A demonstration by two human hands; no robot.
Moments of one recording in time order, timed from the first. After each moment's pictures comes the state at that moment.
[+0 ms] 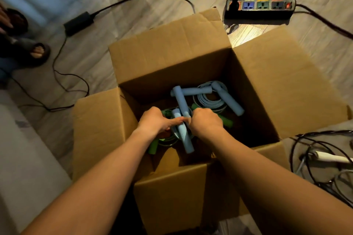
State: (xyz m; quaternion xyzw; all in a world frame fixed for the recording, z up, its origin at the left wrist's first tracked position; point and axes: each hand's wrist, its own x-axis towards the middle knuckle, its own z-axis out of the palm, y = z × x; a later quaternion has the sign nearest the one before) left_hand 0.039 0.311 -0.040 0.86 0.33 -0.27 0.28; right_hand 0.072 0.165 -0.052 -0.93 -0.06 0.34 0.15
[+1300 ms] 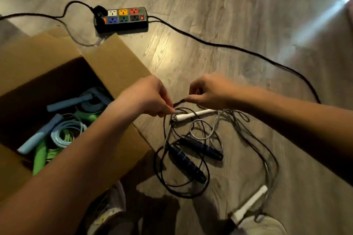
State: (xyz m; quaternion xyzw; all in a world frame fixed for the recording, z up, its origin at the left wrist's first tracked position) left_hand 0.050 0.000 0.099 0.89 -0.08 -0.34 0.29; right_hand 0.031 -0.190 0.101 -0.94 -0.10 0.24 0.20
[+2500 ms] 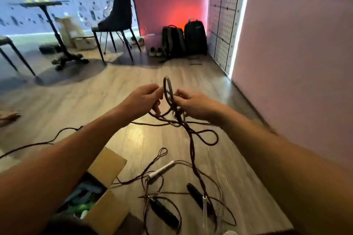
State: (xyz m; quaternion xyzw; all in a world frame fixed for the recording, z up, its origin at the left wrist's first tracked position) left_hand -0.020 -0.106 0.372 0.79 -0.35 -0.11 0.48; right_hand -0.136 -0.260 0.385 -0.89 0.06 -0.02 0.46
